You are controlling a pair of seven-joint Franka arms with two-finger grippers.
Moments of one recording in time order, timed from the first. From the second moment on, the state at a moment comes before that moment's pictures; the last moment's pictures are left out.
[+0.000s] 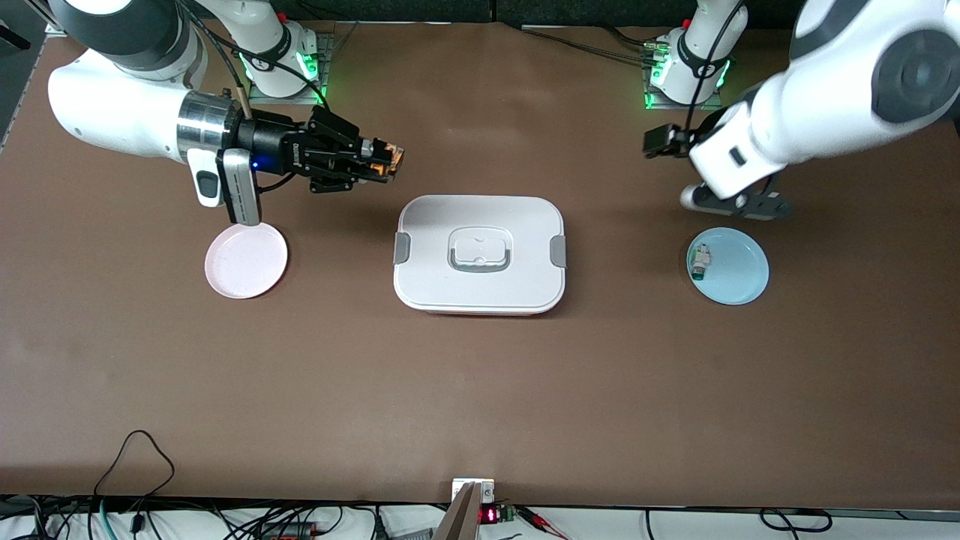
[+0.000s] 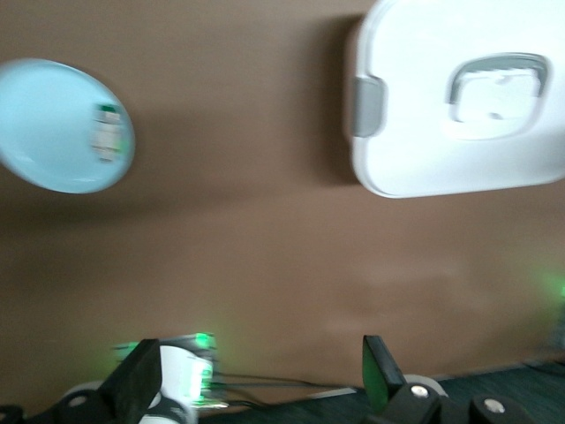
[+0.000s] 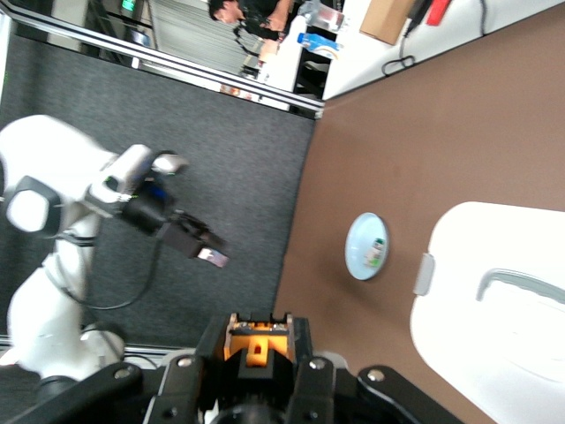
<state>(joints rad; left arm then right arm) 0.17 0.23 -0.57 -1.36 -0.08 1.27 -0.34 0.11 0.01 0.22 -1.95 1.38 2.04 -0.52</state>
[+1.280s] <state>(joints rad) 0.06 0.02 -0.23 -1.56 0.02 1.38 -0.11 -0.01 0.06 0.21 -1.95 0.73 2.04 -0.51</state>
